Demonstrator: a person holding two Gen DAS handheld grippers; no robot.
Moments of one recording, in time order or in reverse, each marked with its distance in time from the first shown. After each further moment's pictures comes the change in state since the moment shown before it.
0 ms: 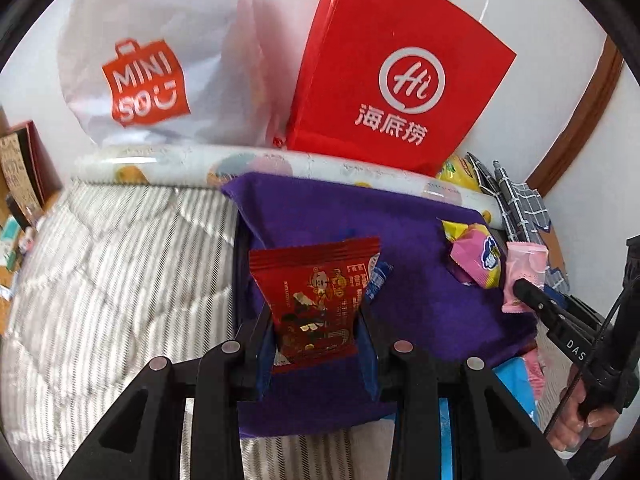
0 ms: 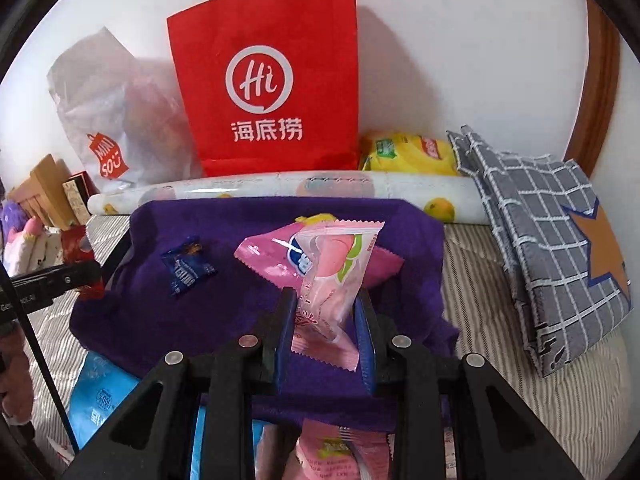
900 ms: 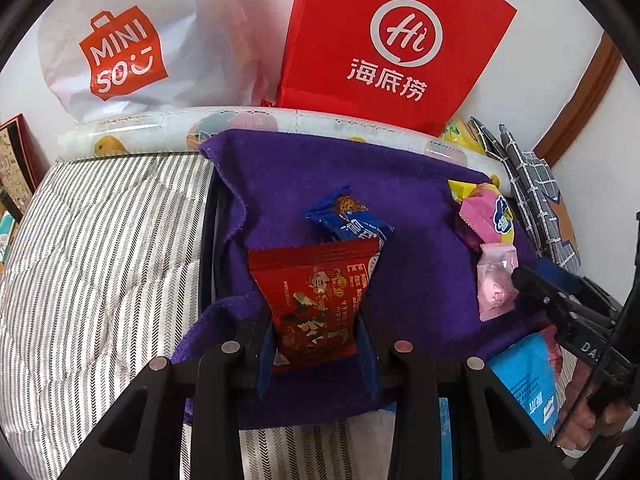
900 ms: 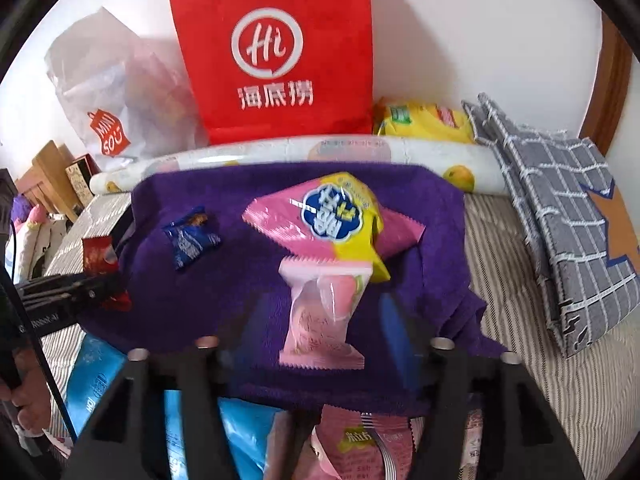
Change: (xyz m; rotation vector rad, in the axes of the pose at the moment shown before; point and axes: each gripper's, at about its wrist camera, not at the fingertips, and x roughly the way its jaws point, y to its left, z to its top) left arm 0.025 -0.013 -0.011 0.036 0.084 0.024; right arm 0.011 0.006 -0.005 -0.002 0.066 -0.001
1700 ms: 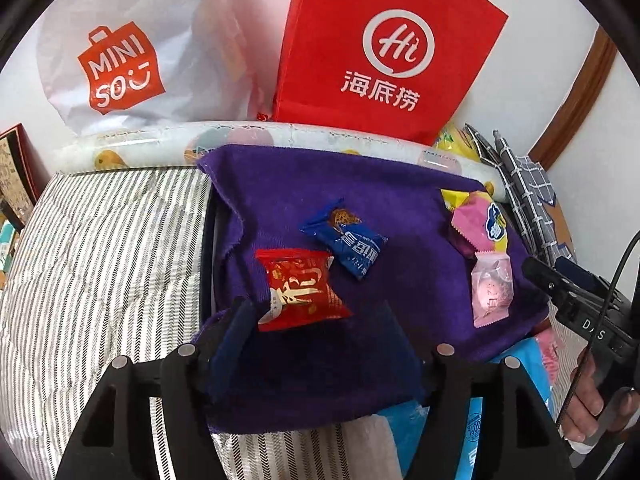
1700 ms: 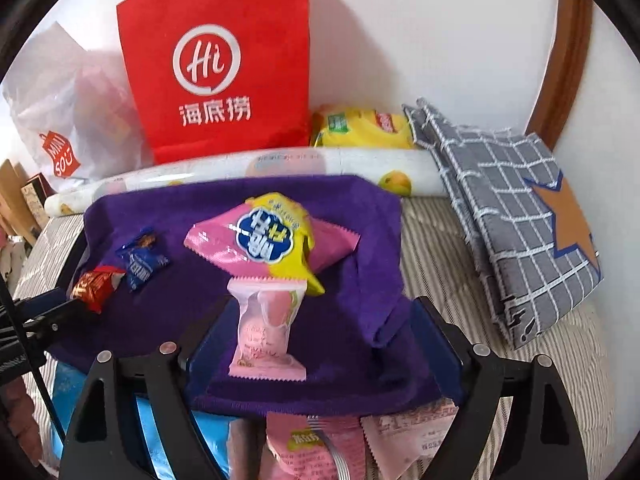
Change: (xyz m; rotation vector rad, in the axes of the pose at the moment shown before) left arm -0.008 -0.001 0.004 0.014 -0.041 -0.004; right arm -0.008 -0.012 0.010 0.063 -0.007 -0.175
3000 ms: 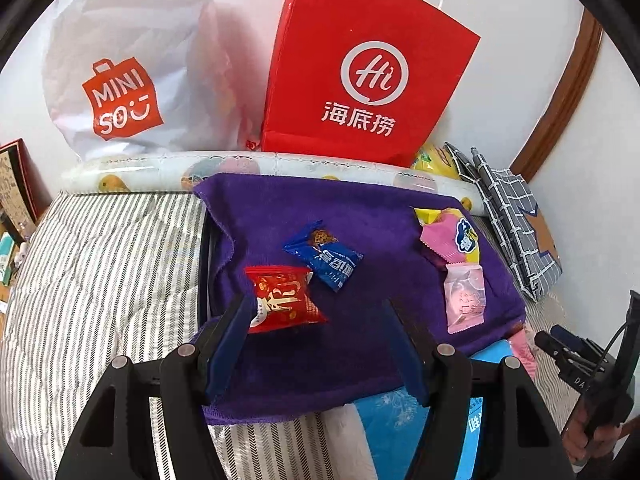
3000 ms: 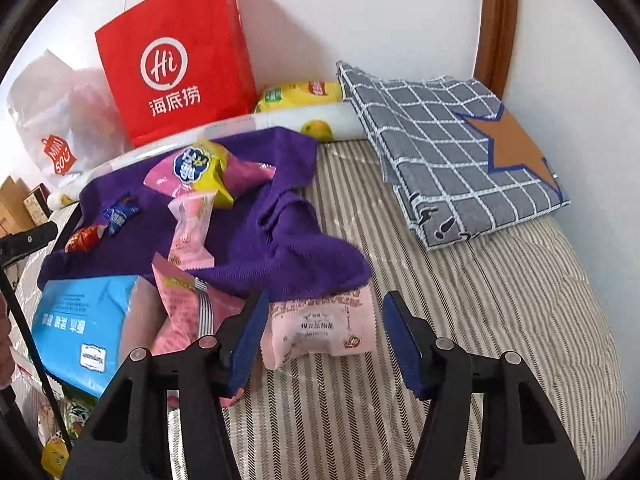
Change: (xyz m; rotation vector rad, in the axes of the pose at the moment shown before) left arm -0.027 -0.012 -0.002 0.017 -0.077 -0.031; right arm -0.031 -0.081 -0.077 0.099 0.039 0.008
